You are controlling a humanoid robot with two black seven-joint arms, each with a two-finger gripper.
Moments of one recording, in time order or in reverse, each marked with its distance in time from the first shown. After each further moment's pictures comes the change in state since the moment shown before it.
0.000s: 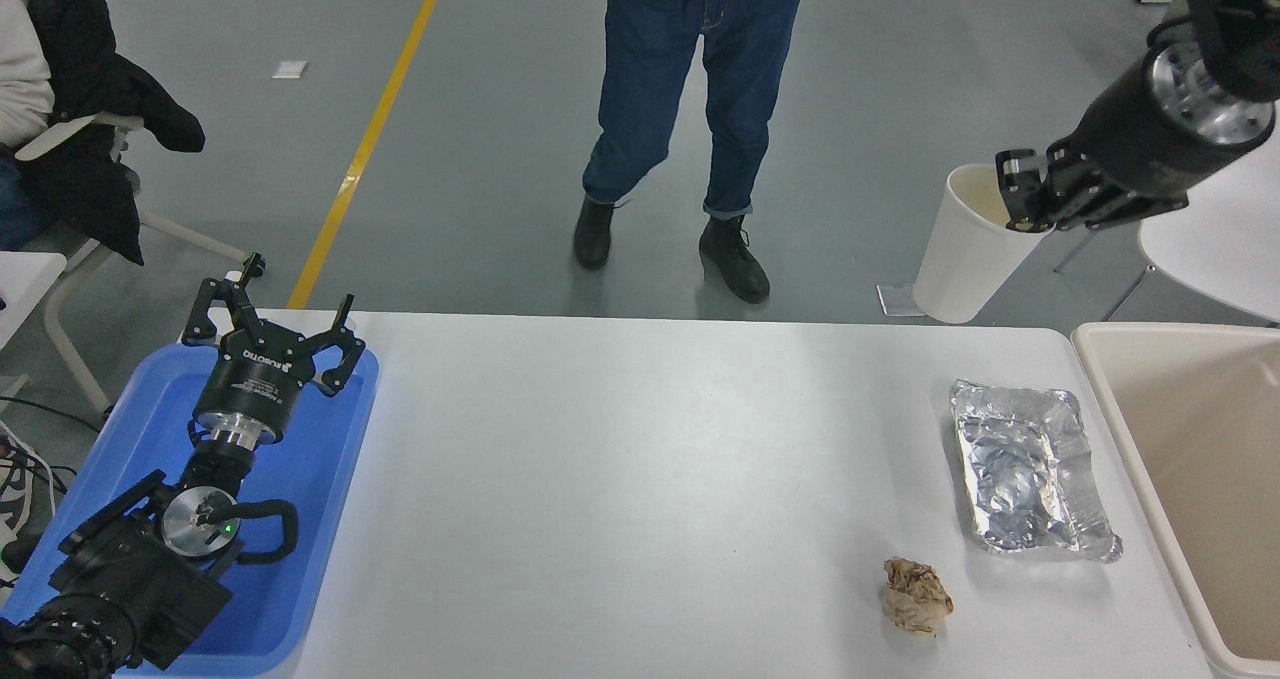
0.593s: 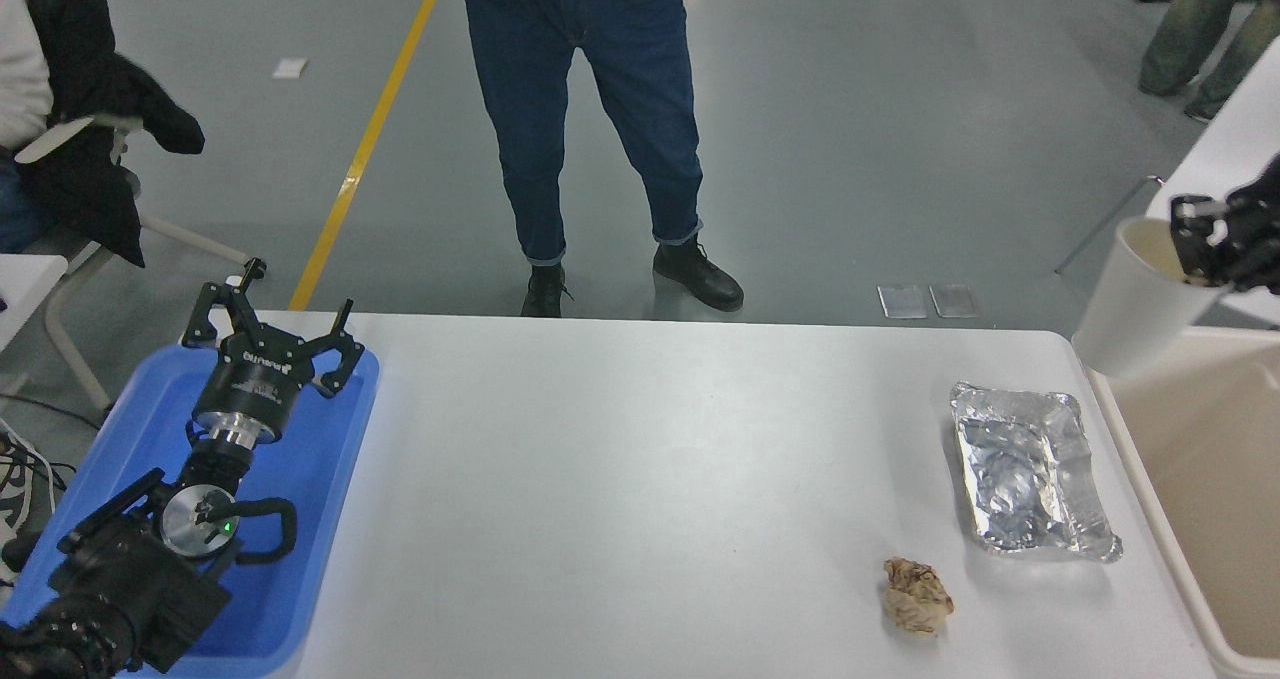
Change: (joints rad) left arm 0.001 0.001 0.000 0.000 0.000 0.000 -0.001; right arm -0.248 -0.240 -0.215 -0.189 -0.002 0.004 0.000
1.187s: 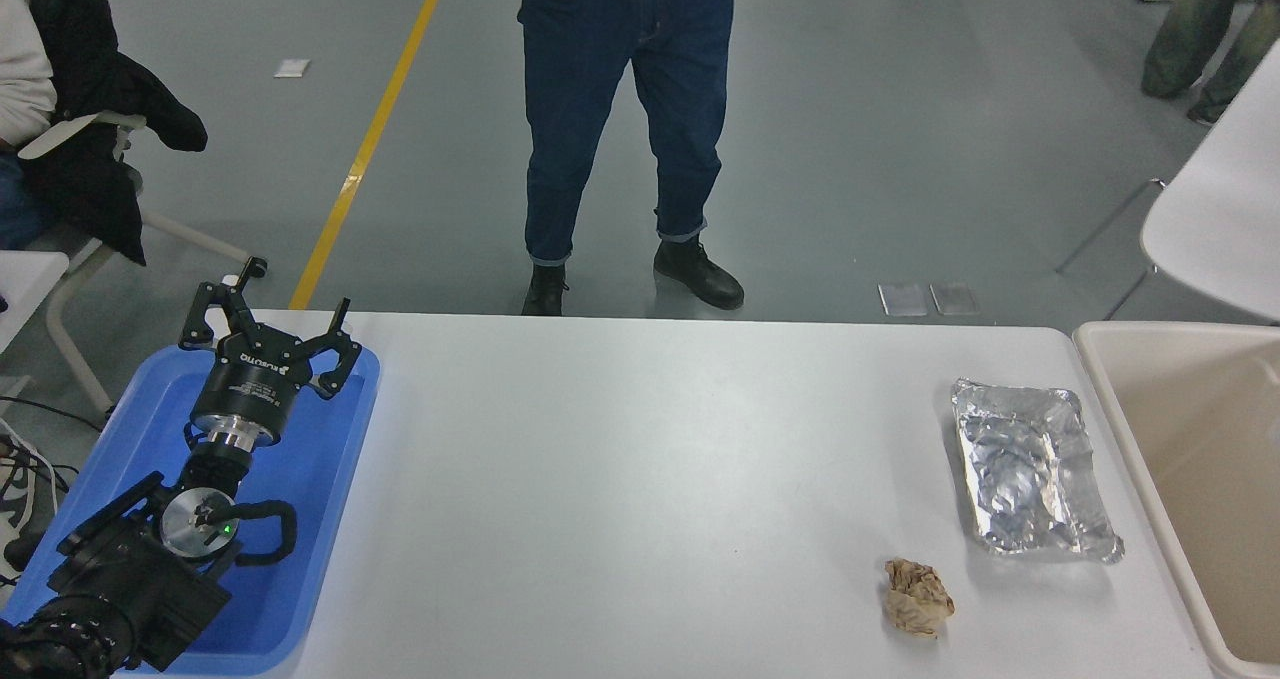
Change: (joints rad) left arm 0.001 0.001 0.000 0.000 -0.001 0.000 -0.002; right arm -0.798 -0.138 0.387 -0.655 -0.003 -0.031 -0.002
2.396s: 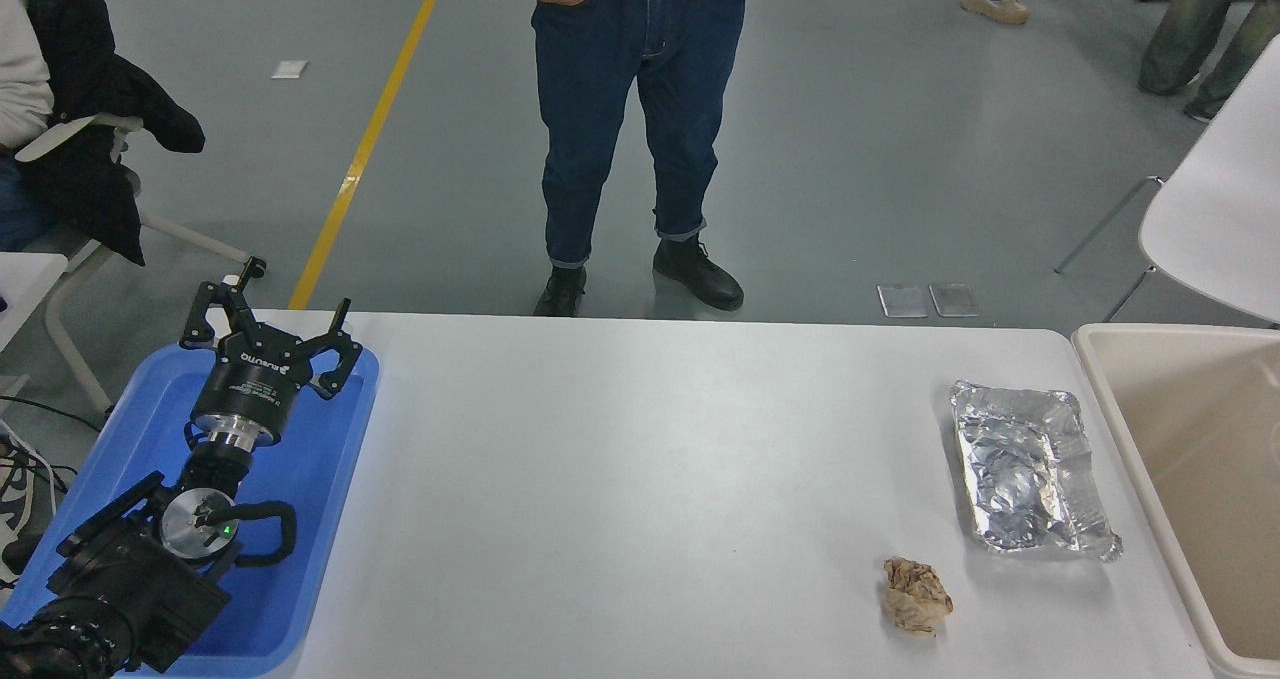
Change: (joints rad) left arm 0.001 0.000 0.000 0.000 -0.001 0.000 -0.001; right arm -0.620 0.245 0.420 -0.280 0.006 -0.902 0.000
